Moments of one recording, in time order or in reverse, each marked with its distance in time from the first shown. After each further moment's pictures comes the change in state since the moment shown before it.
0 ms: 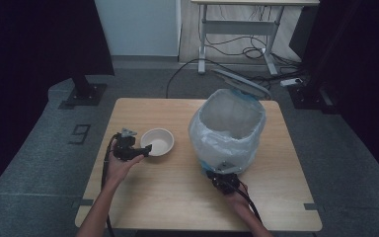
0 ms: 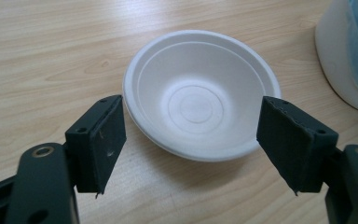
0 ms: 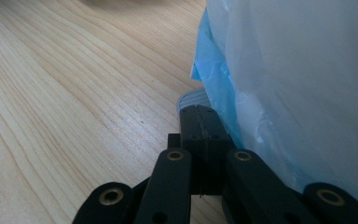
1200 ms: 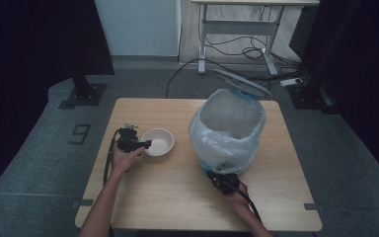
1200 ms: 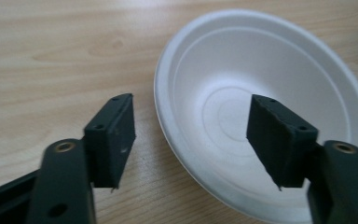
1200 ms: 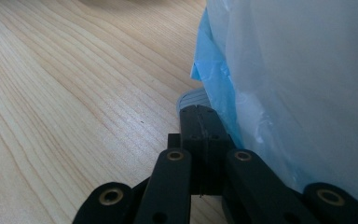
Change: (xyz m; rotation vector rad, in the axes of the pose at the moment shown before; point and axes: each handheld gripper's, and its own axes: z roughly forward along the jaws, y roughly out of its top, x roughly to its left) left arm 0.033 0.002 0.057 0.099 -0.018 -0.124; right arm 0.000 0.000 0.000 -0.001 -0.001 -0.001
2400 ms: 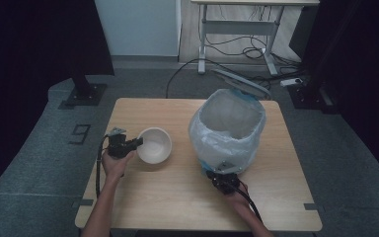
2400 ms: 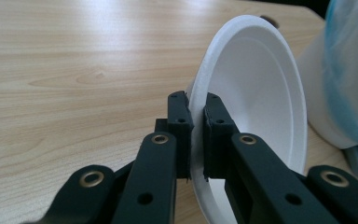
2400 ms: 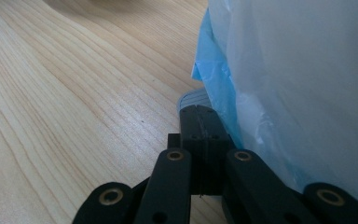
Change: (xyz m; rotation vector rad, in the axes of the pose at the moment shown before) left arm 0.006 -0.021 -0.050 -0.227 -0.160 -0.015; right arm -0.001 0.000 0.000 0.000 0.008 -0.012
